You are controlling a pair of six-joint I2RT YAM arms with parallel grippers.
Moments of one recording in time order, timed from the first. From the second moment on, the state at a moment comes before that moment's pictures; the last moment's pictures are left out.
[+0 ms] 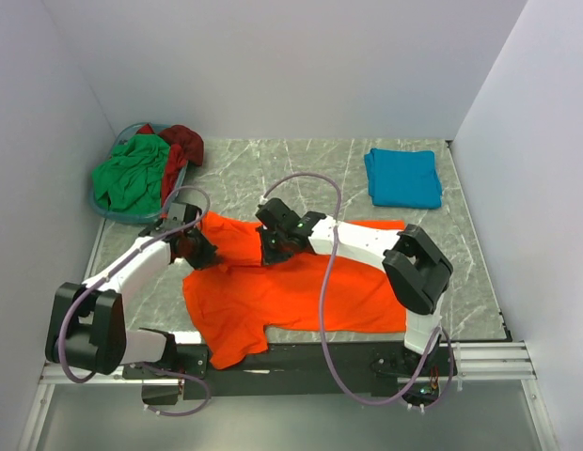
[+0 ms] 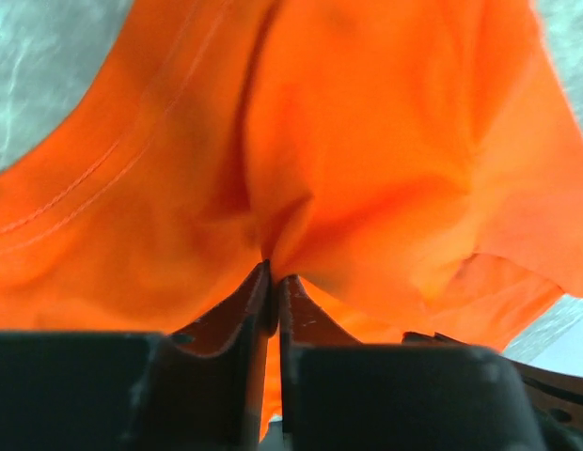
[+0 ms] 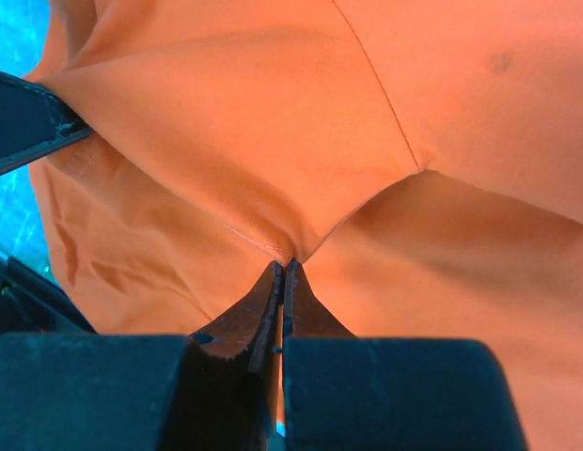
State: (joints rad) left arm -0.21 1.31 0.75 -0.53 0.12 -0.96; right arm 0.91 1.86 1.34 -0.46 -0.06 0.64
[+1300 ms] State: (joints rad) left arm -0.21 1.64 0.98 -0.26 0.14 -0.91; right arm 0.33 1.55 1.01 -0.50 0.04 0.51
